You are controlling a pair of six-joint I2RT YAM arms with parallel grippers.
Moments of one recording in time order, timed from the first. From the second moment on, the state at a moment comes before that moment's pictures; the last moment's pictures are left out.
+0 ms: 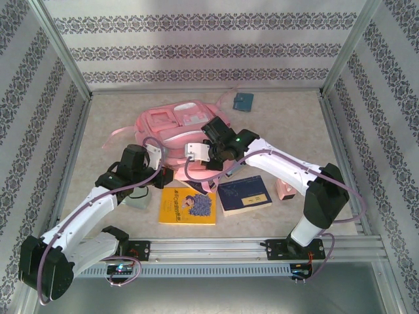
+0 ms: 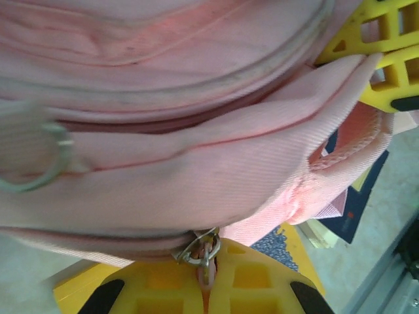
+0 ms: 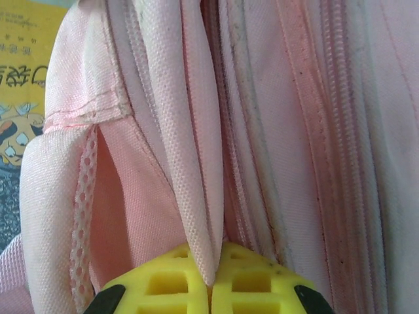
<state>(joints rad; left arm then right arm) -0.38 0.98 0.66 -0.44 0.43 -0.25 0.79 1.65 1.39 -0.73 -0.15 -0.79</state>
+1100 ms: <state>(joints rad) -0.45 0.88 0.61 -0.47 0.33 -0.30 0.65 1.72 1.58 -0.53 -0.41 -0.58</state>
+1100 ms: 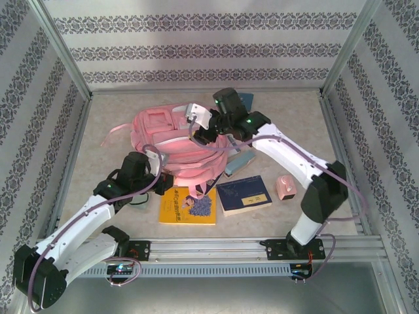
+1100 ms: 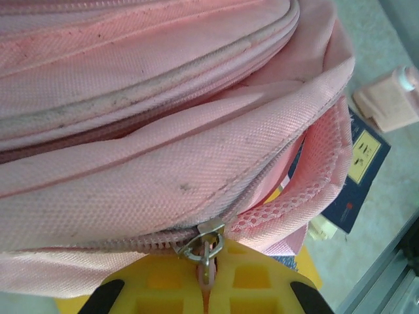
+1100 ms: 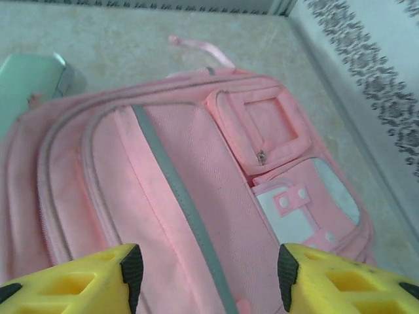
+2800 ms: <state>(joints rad) -0.37 0.84 0.77 -0.60 0.27 -0.09 0.66 1.69 1.68 -0.67 -0.52 -0.44</state>
